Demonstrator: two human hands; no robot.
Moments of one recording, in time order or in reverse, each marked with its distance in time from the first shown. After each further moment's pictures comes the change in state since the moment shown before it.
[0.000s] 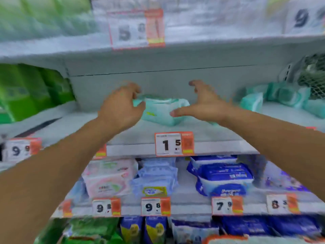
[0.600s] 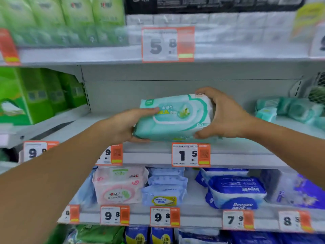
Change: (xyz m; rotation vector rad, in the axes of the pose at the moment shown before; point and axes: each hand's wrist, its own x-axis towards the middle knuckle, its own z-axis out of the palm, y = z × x) left_hand -0.004 -0.032 -0.022 -0.911 -0.493 -0.528; right_hand -0.002 -0.004 -0.006 0.008 -0.024 -0.404
